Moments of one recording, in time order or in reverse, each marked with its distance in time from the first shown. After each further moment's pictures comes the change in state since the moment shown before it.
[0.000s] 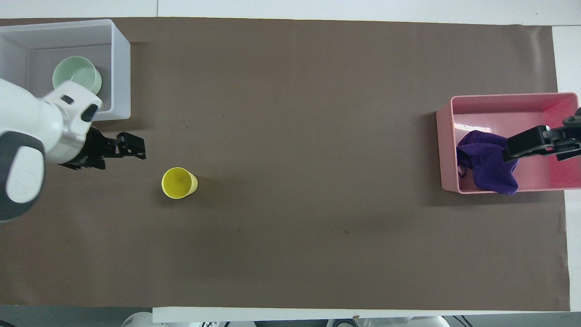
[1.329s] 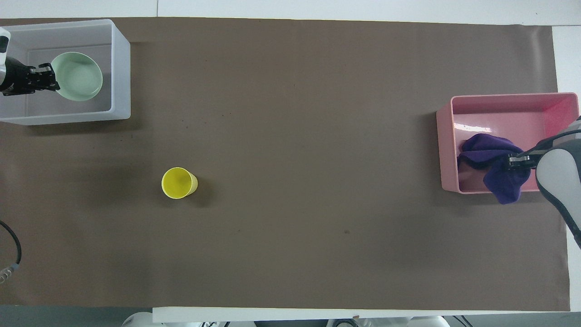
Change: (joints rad) left arm 0.394 0.540 0.020 0.518 -0.002 0.288 0.257; right arm -0.234 0.059 -0.012 -0.595 -0.023 0.712 -0.263
